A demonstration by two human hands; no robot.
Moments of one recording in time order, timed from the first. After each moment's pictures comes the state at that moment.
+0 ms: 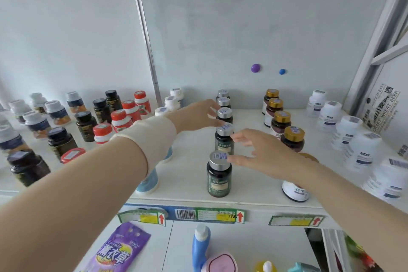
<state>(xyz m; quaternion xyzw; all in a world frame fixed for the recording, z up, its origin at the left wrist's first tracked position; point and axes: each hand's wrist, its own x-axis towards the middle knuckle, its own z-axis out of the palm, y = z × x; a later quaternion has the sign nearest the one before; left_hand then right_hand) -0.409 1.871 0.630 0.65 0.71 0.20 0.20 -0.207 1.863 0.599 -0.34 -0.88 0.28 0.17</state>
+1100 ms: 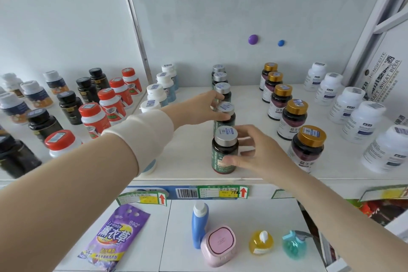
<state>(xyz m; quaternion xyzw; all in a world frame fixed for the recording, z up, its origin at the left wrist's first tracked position) -0.402 1.869 0.593 0.67 0.67 0.21 0.24 -0.215 1.841 0.542 -0.37 -0.79 0.40 0.28</state>
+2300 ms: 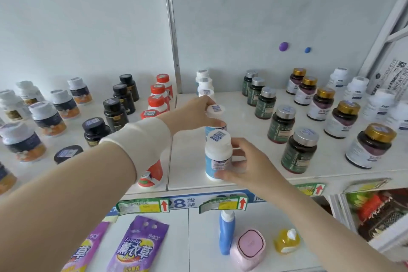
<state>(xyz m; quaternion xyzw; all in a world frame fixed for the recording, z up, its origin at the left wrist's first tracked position) -0.553 1.821 0.591 0.69 0.67 0.20 0.18 -0.369 1.764 0.530 -0.38 -0.77 0.41 0.31</state>
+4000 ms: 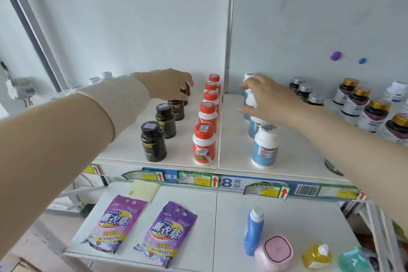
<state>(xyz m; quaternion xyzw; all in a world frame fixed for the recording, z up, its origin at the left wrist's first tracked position) -0.689 1.725 0.656 0.66 0.75 0.01 -0.03 -0.443 1.776 0.641 -0.34 -0.92 -0.02 0.18</state>
